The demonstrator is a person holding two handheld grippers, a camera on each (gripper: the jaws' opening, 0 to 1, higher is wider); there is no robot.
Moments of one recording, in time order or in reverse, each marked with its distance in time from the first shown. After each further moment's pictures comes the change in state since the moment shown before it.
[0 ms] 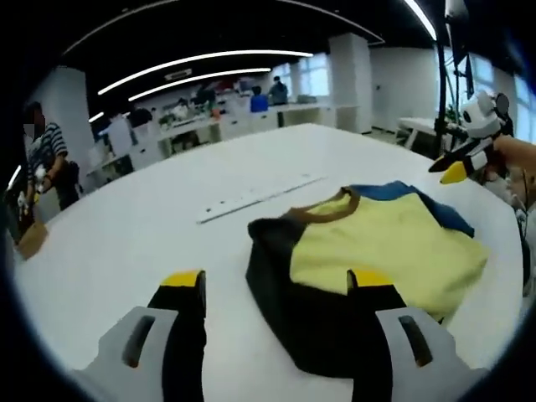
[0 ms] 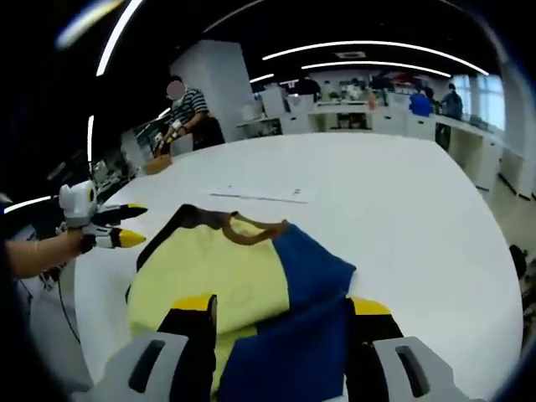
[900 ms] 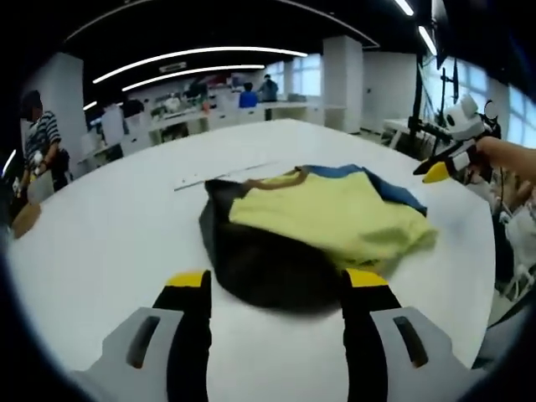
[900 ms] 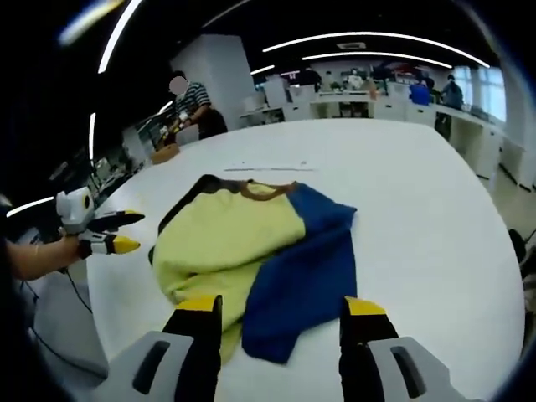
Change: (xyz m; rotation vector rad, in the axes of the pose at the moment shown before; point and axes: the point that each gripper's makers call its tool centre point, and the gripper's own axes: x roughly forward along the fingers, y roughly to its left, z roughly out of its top) left arm -0.052 -0.066 -0.055 -0.054 0.018 -0.044; right arm -0.050 0.021 -0.068 0.033 0.046 0.022
